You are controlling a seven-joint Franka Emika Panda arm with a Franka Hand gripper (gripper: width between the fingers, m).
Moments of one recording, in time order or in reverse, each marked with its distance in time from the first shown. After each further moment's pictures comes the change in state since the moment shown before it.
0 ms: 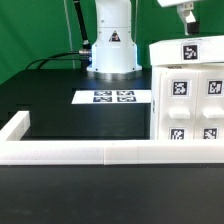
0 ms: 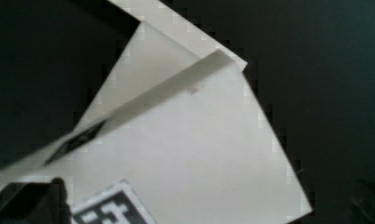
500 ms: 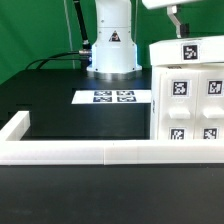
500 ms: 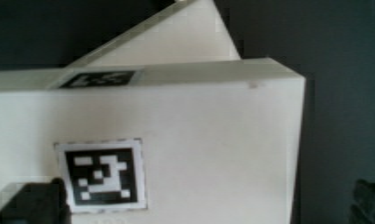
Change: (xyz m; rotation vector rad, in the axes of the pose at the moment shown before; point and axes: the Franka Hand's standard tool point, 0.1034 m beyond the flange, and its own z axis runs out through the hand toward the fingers) arm 0.000 0.000 0.000 -0.002 0.001 -0.349
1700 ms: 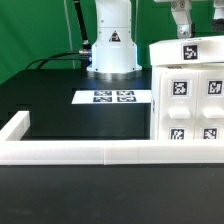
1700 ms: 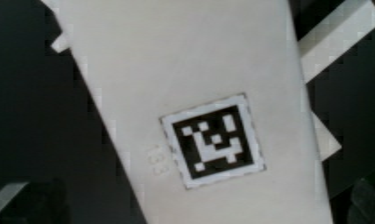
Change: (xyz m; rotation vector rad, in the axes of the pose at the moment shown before) arm 0.001 0.018 0.000 -0.064 -0.058 -1.290
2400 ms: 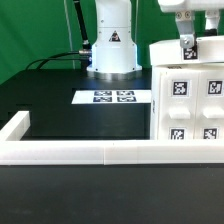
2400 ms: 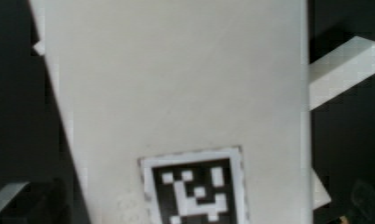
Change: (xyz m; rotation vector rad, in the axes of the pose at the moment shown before) arm -0.009 -0.009 0.017 -0.008 -0.010 -0.112
